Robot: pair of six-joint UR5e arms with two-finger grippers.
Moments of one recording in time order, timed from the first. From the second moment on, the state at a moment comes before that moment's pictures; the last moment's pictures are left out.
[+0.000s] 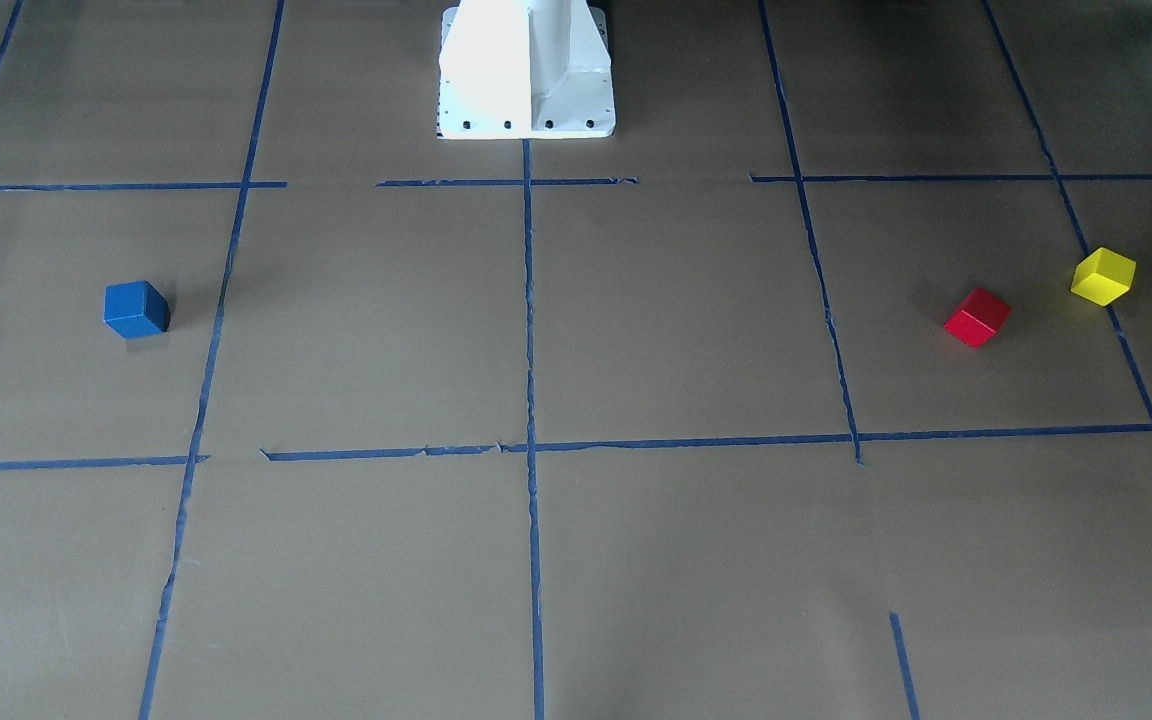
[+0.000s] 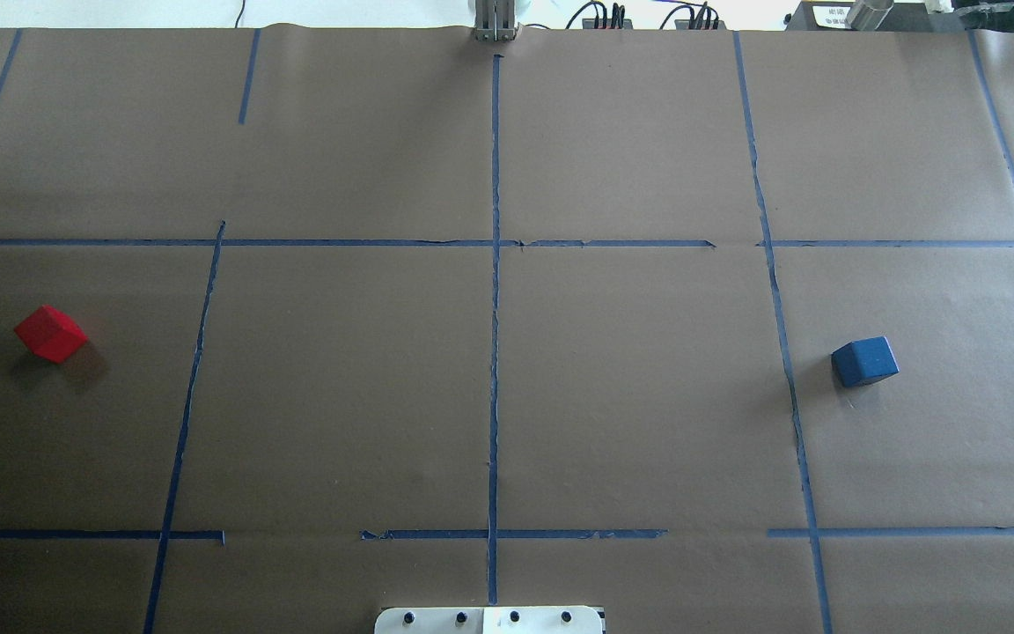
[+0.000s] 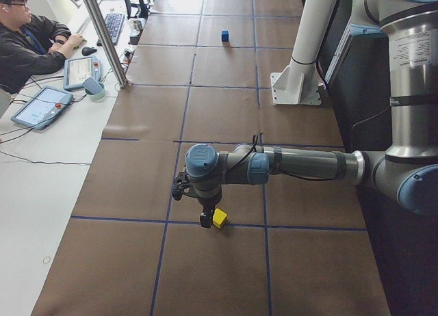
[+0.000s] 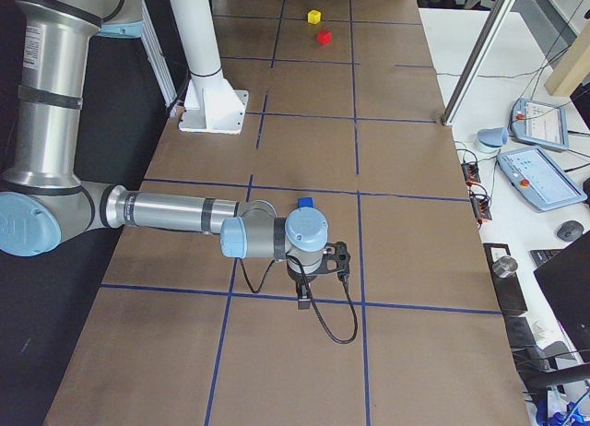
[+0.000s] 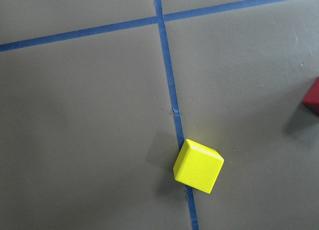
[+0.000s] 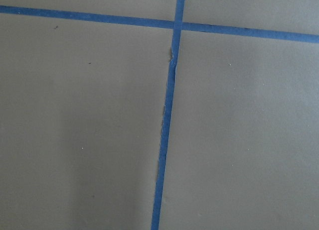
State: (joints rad) left arm -1.53 -1.41 -1.77 -1.50 -2.35 0.16; right arm 1.52 -1.77 1.71 -1.47 2.37 -0.04
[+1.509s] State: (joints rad) left arm -1.53 -1.41 -1.78 -1.50 -2.35 0.16; right arm 1.04 -1.62 1.85 -1.20 2.23 0.65
